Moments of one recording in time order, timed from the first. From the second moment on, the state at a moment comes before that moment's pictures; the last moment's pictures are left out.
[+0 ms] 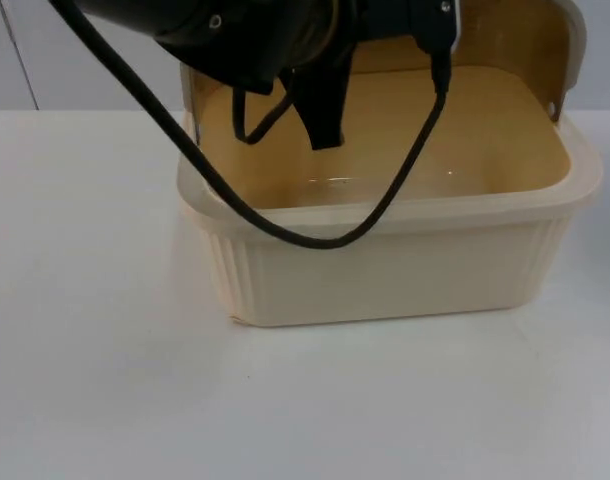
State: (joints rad) right arm 0.01 0.91 -1.01 -0.10 0.76 -0.04; left arm -0.77 1.89 -1.22 1.74 0.55 -0.70
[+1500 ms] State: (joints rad) right arm 0.01 0.91 -1.01 -0.05 0.76 -0.04; left arm -0.16 1.19 -1.00 0.46 0.42 -0.61
